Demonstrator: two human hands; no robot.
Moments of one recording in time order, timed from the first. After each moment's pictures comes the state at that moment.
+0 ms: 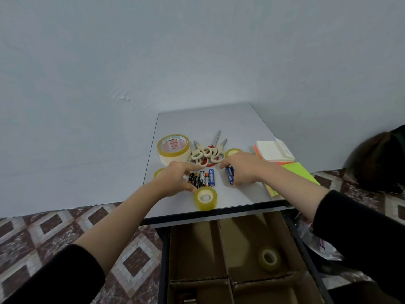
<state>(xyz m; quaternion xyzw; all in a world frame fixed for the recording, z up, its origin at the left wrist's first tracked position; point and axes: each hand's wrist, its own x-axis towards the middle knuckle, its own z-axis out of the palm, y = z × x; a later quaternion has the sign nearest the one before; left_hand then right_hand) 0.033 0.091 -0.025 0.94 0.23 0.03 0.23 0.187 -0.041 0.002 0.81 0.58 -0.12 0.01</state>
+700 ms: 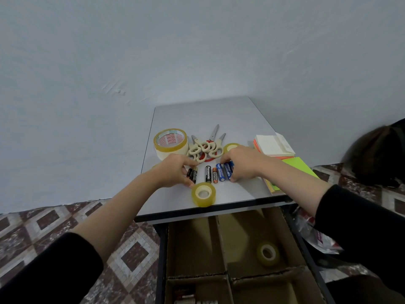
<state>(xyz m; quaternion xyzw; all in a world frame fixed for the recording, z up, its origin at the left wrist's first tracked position) 0.044 0.101 -0.023 0.96 0.22 -0.04 0.19 0.192 -0.038 -0.001 0.81 0.58 -0.11 0.00</state>
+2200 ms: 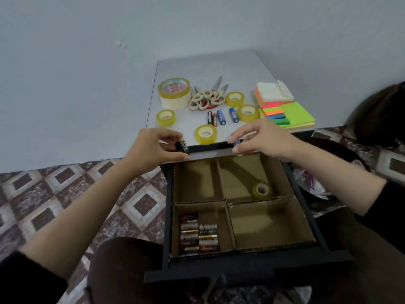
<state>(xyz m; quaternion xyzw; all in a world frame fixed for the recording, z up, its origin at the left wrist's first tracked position) -0.068 0.011 -0.017 0.88 0.28 0.17 0.34 0.133 -0.144 -0.018 0.73 0.44 -0.33 -0.41</state>
